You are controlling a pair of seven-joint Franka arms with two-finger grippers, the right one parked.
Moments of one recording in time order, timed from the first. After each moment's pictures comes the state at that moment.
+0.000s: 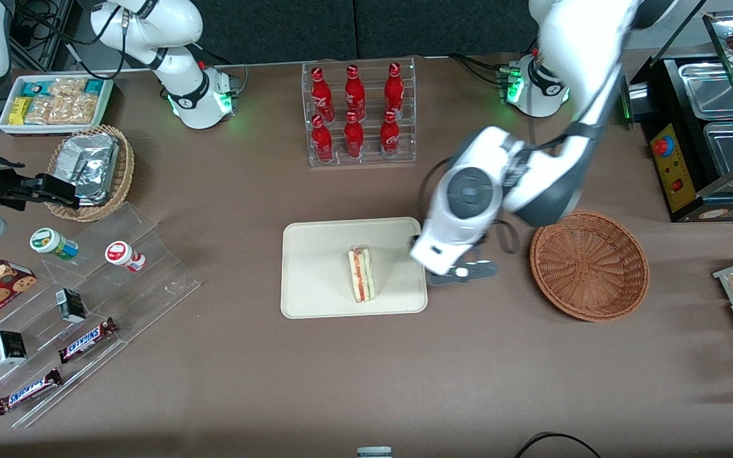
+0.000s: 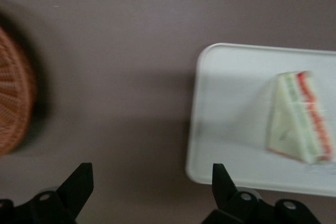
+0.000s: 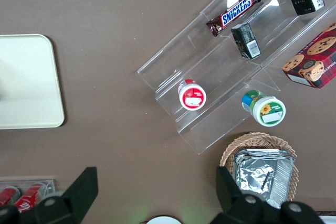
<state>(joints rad) -0.29 0.46 -0.27 -1.52 0.10 1.81 -0.66</state>
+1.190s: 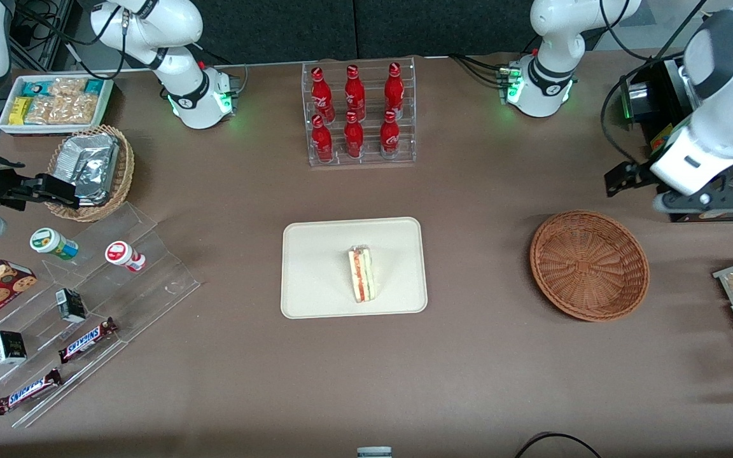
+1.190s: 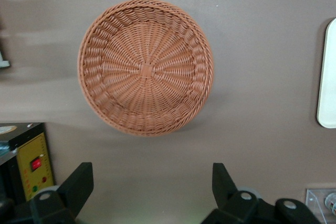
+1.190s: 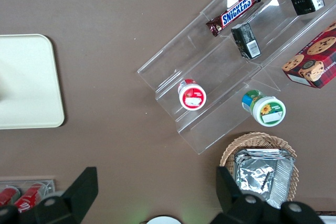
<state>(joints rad) 0.24 -0.14 -0.26 -1.95 -0.02 1.75 0.01</state>
